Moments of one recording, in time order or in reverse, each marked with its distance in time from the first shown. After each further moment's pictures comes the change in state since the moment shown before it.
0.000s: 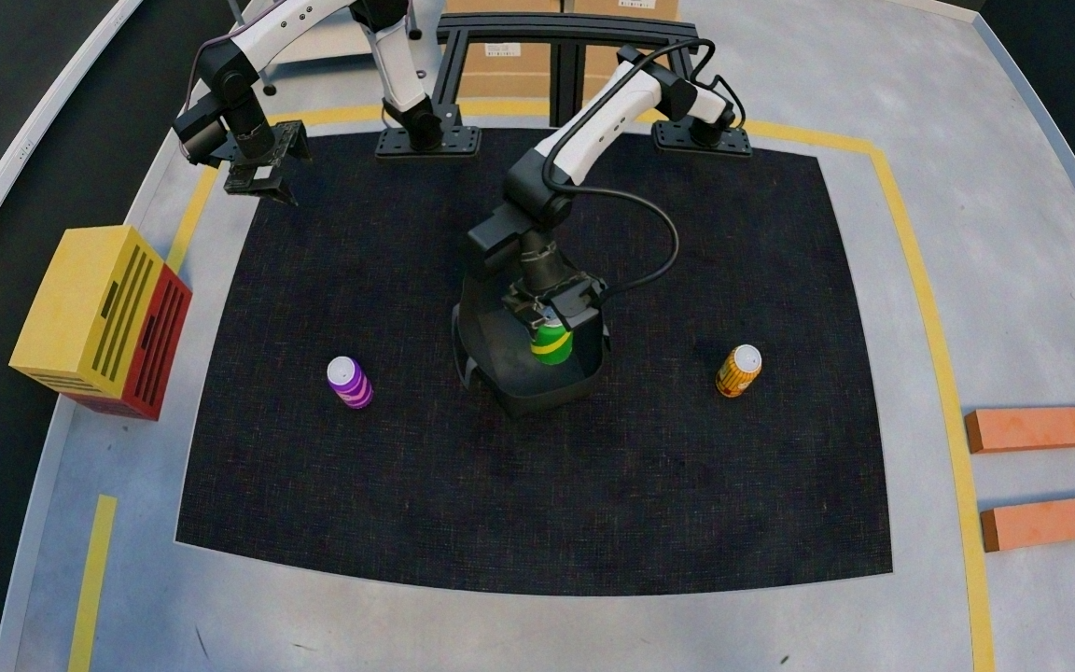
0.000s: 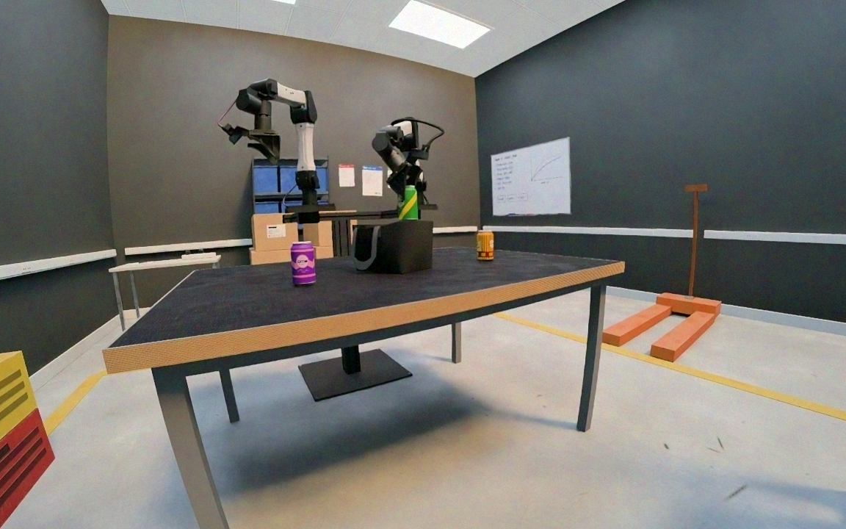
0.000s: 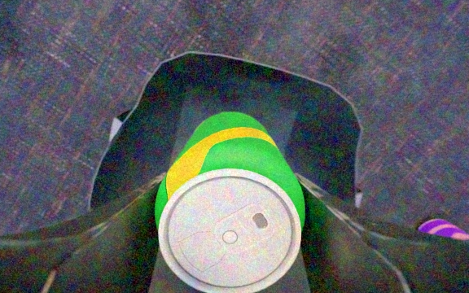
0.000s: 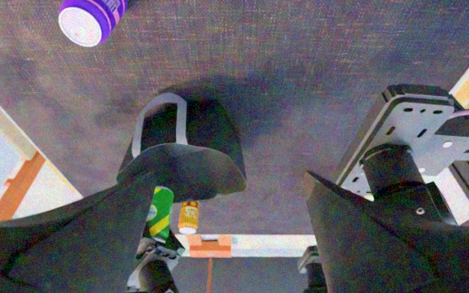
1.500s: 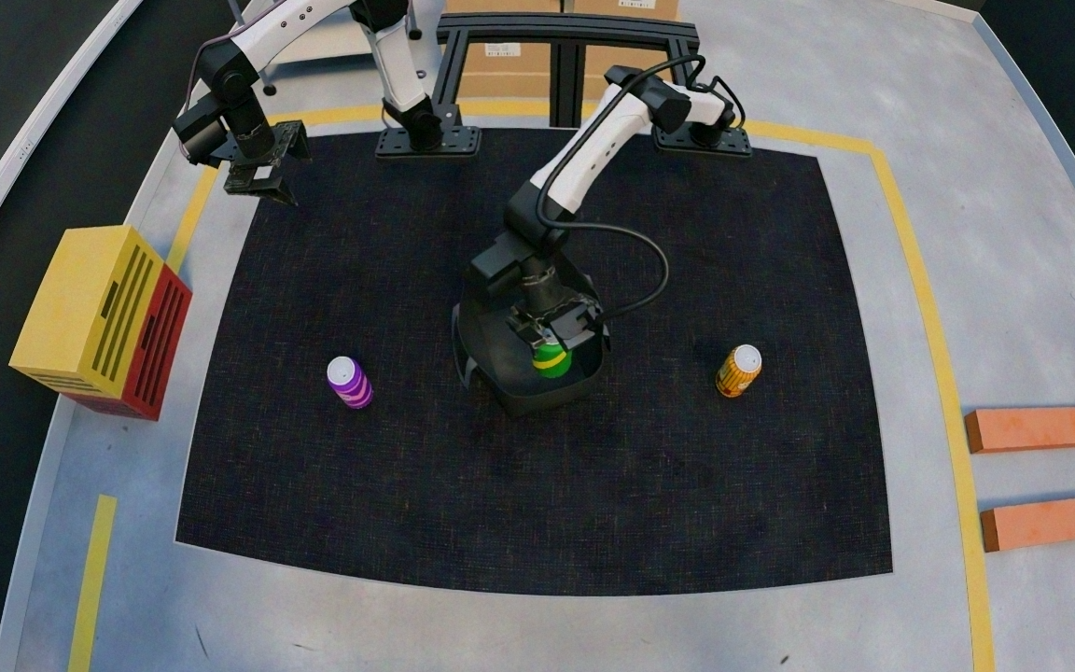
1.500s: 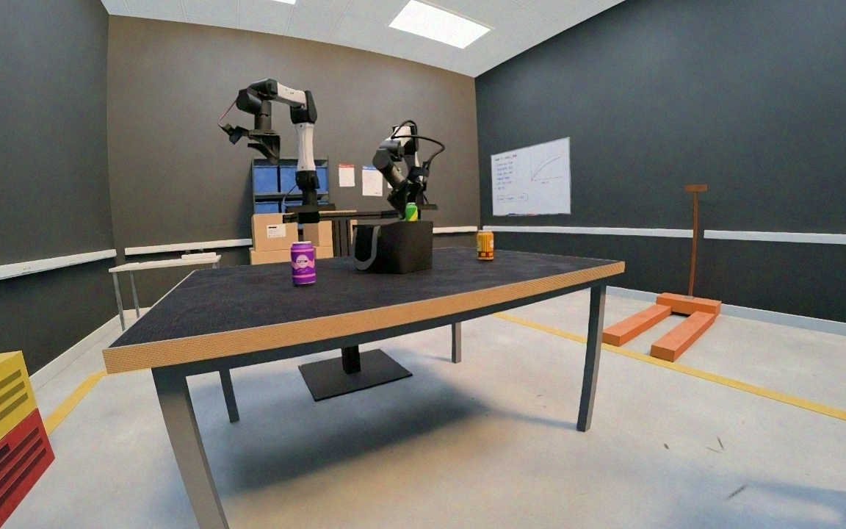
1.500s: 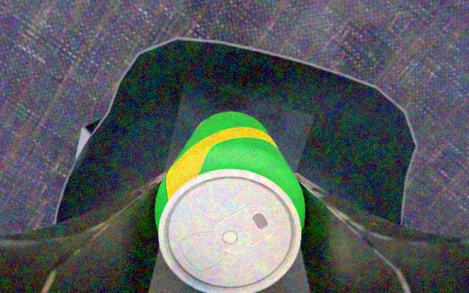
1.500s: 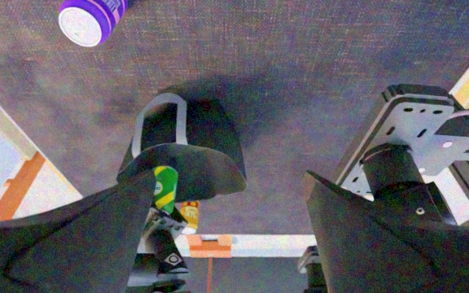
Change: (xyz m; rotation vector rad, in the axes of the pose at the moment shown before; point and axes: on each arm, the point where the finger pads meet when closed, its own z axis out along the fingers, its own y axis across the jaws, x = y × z) left arm 0.036 0.002 0.047 -0.011 0.004 0.007; right arm 0.000 0.000 0.000 0.000 0.000 0.000
